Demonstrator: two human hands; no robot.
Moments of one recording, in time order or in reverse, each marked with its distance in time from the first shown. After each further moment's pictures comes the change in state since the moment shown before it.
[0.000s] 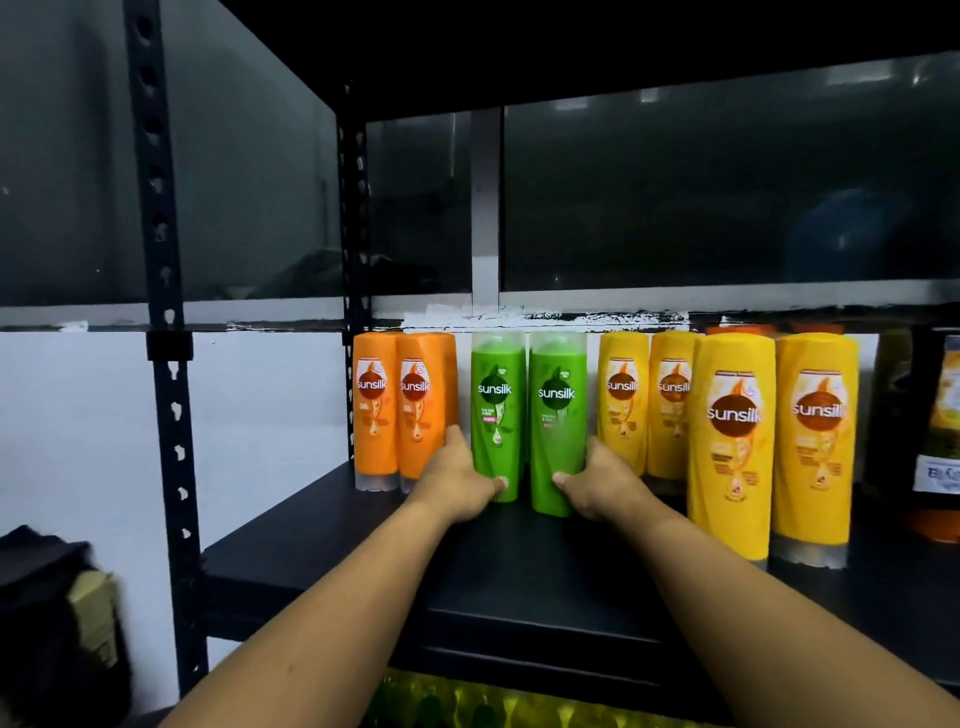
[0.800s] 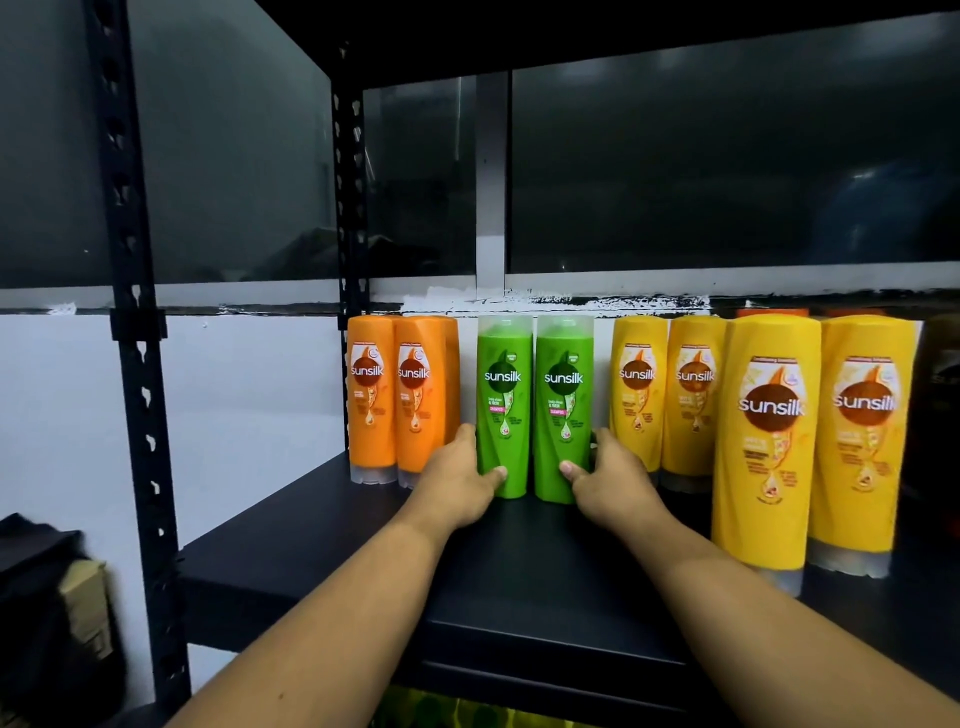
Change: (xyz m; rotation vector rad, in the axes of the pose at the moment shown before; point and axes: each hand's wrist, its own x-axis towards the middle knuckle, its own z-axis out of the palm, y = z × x) left_hand 0.026 -0.027 0.022 -0.007 0.016 0.107; right_hand 0.017 0.019 0.018 0.061 0.099 -0.063
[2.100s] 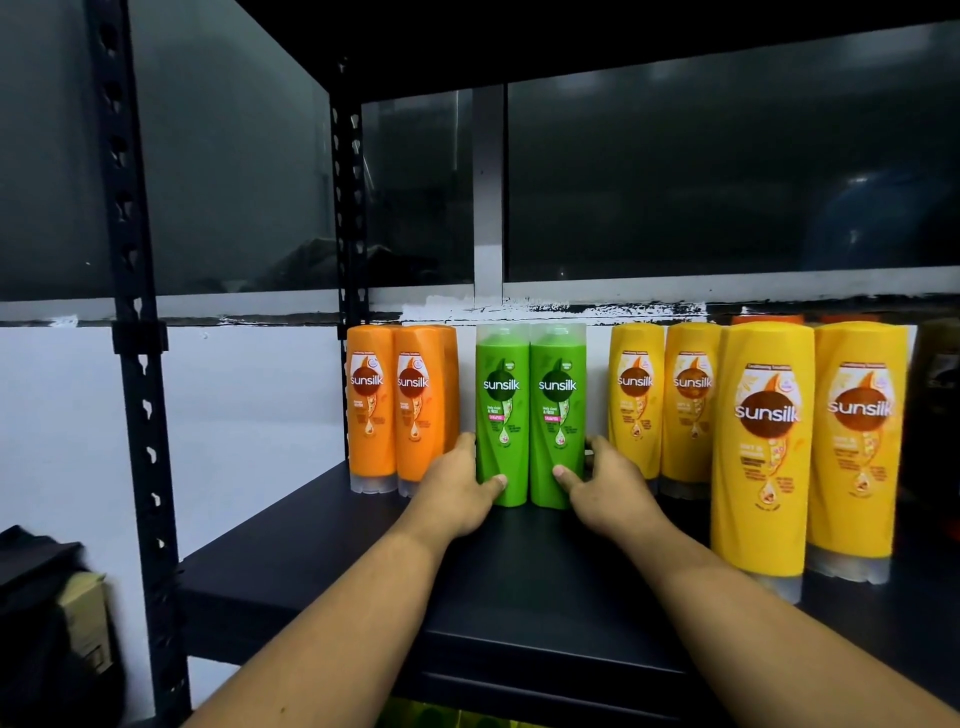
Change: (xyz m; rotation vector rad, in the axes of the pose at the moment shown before) left_hand 0.007 -0.010 0.004 -0.029 -0.017 0.027; right_hand 0.006 0.005 0.004 0.008 -0.007 -0.045
